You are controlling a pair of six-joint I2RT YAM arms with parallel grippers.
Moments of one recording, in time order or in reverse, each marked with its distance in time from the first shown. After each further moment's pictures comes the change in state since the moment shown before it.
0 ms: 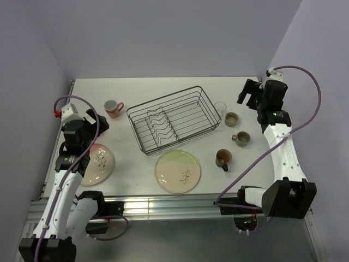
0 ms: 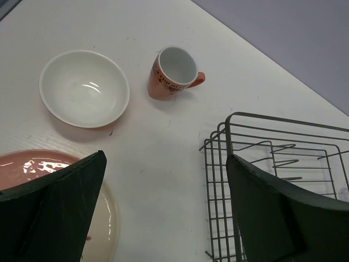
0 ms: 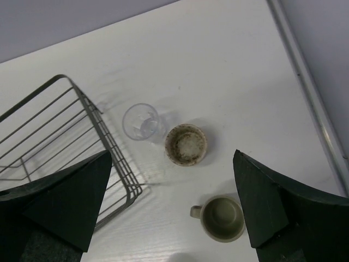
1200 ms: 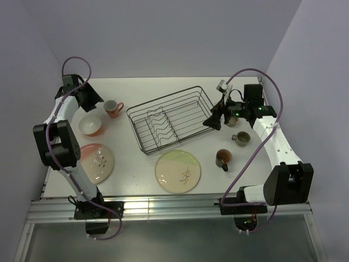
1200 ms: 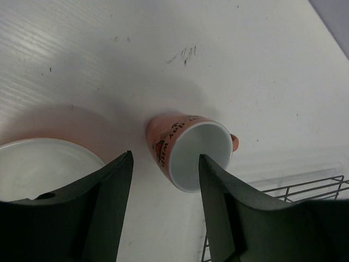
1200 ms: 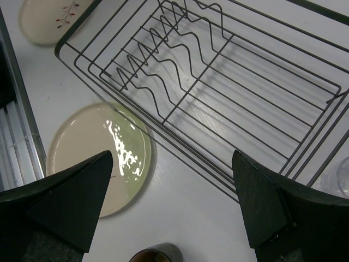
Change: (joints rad) left arm 0.253 1.109 0.805 -0.187 0.421 0.011; right arm 0.151 0.124 0.005 -0.190 -0.985 -0.669
